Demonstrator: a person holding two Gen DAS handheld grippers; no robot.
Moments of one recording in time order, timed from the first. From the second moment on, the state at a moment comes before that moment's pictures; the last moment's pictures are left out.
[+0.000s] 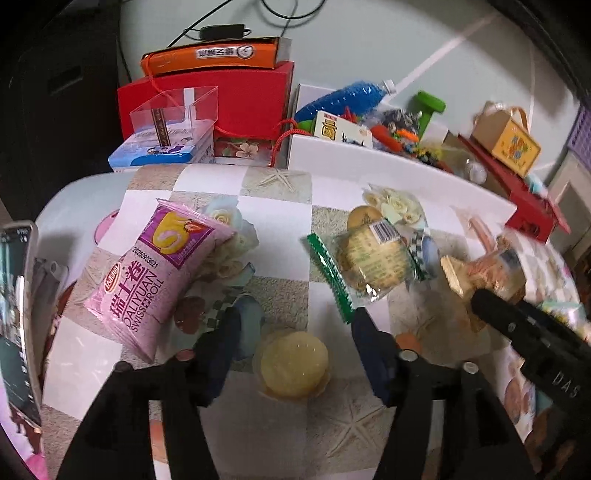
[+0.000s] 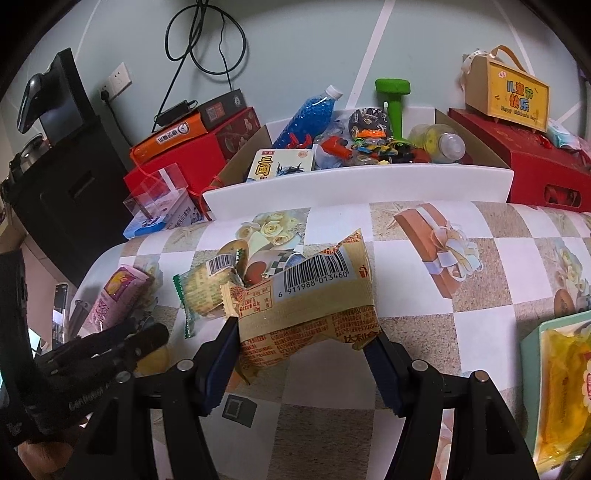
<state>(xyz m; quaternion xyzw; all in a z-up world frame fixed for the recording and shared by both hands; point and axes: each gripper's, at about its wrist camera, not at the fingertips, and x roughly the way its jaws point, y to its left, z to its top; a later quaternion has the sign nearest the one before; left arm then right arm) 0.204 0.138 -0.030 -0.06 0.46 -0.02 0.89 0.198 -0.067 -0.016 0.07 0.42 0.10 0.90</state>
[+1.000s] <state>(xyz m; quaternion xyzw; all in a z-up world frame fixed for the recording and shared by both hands) 0.195 0.121 -0.024 -0.02 0.44 -0.05 0.89 0.198 -0.080 -0.013 0.09 0.41 0.10 0.90</state>
